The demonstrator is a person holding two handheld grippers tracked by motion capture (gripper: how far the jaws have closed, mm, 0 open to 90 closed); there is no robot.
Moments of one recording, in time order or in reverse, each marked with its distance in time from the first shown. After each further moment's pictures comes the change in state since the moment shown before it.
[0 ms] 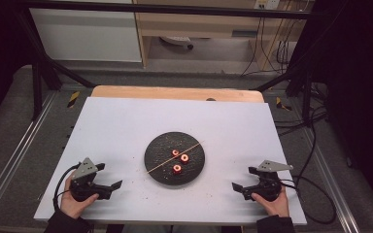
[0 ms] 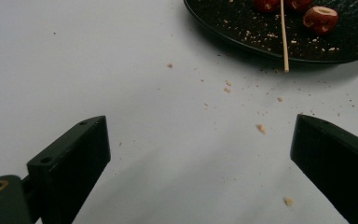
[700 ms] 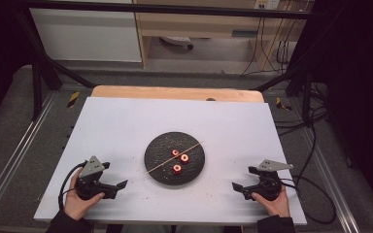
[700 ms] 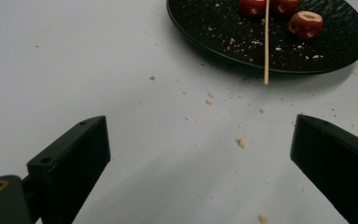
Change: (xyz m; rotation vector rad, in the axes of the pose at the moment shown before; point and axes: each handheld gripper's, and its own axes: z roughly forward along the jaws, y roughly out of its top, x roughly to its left) left arm -0.017 0.019 0.005 0.035 -0.009 0.028; right arm 0.000 0.003 -0.001 0.005 0.007 -0.005
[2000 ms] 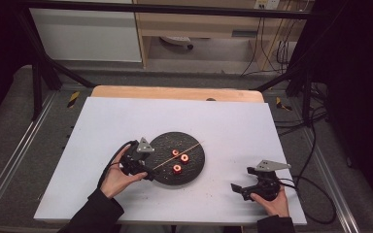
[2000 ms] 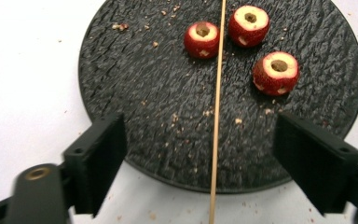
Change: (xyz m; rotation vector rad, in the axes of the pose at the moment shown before) left arm -0.047 0.096 0.082 0.248 -0.042 0.154; right arm 0.002 0.000 0.003 0.024 0.008 -0.009
